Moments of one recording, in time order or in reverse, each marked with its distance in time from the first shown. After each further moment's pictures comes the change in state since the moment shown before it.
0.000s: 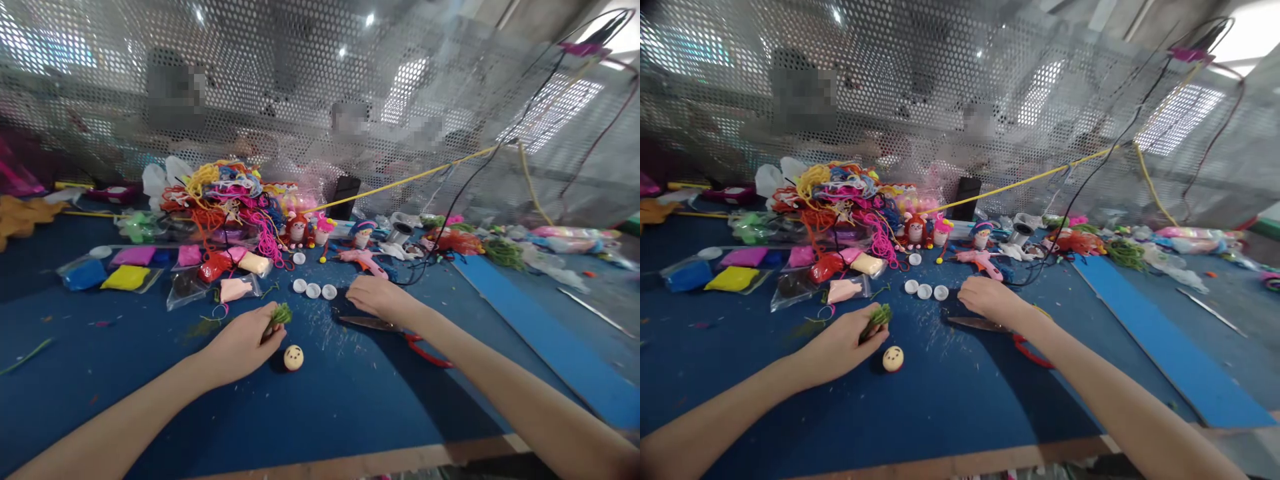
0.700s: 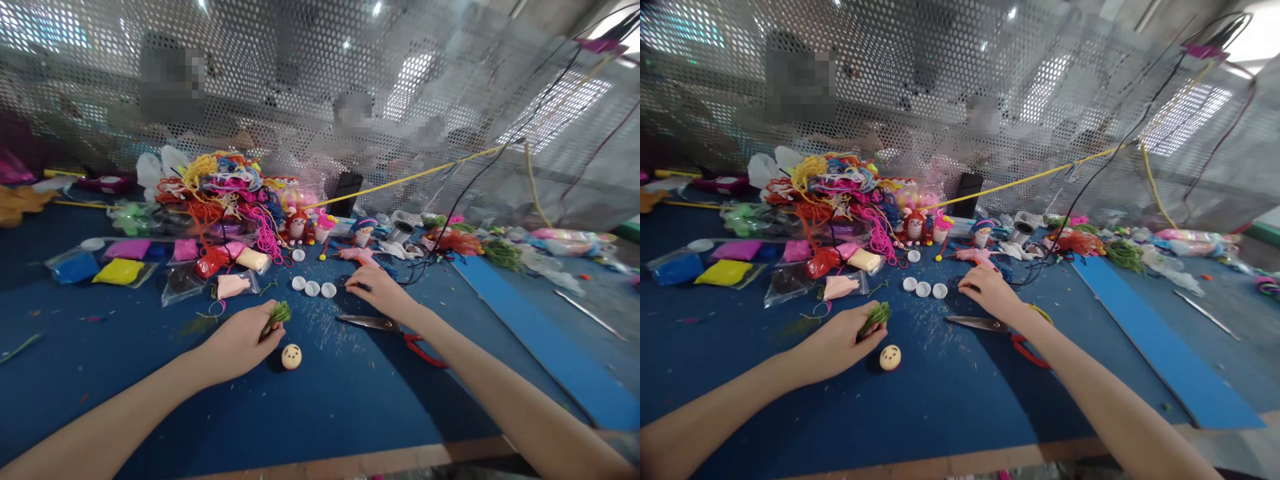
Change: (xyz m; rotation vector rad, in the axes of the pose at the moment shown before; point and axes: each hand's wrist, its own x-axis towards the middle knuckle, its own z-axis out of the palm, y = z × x) left_hand 0.002 -0.006 0.005 -0.025 -0.013 -0.010; right_hand 0.001 0.010 0.000 -0.015 0.030 0.181
